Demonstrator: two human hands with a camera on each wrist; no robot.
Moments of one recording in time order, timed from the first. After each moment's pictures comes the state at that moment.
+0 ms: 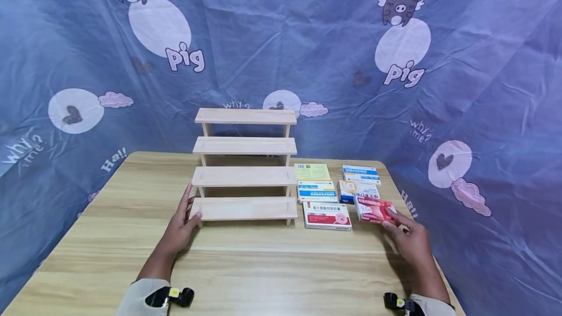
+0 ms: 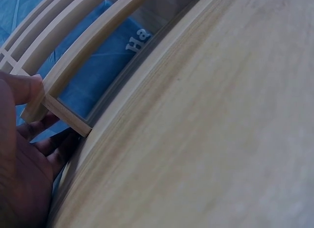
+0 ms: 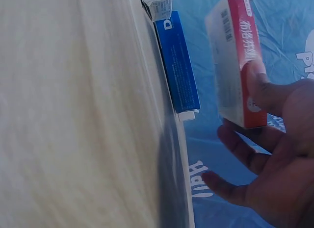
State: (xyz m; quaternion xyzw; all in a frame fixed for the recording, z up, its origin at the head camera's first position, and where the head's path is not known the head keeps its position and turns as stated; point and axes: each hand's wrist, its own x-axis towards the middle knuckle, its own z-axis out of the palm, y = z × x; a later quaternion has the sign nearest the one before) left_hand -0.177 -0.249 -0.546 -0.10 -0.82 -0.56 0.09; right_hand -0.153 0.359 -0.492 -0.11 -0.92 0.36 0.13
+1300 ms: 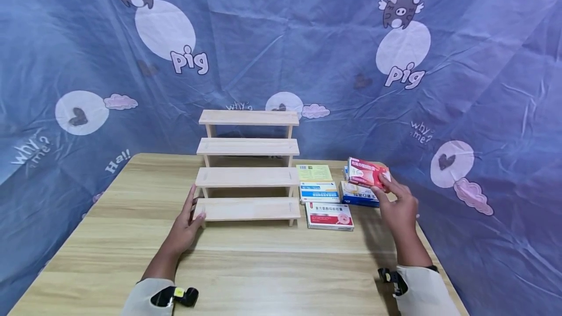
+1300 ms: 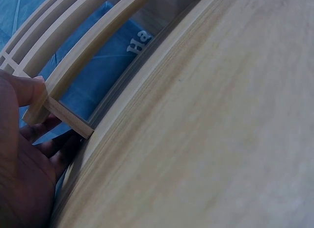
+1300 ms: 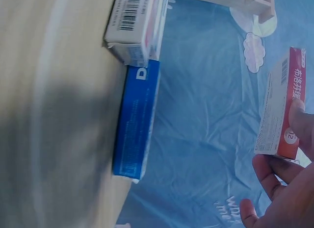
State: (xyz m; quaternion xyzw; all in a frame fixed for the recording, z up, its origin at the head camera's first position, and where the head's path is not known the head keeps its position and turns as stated) left_hand -0.175 -0.247 -0.543 -0.08 -0.83 -0.55 0.06; right_hand -0.200 0.298 -0.441 -0.06 -0.86 0.38 0.33
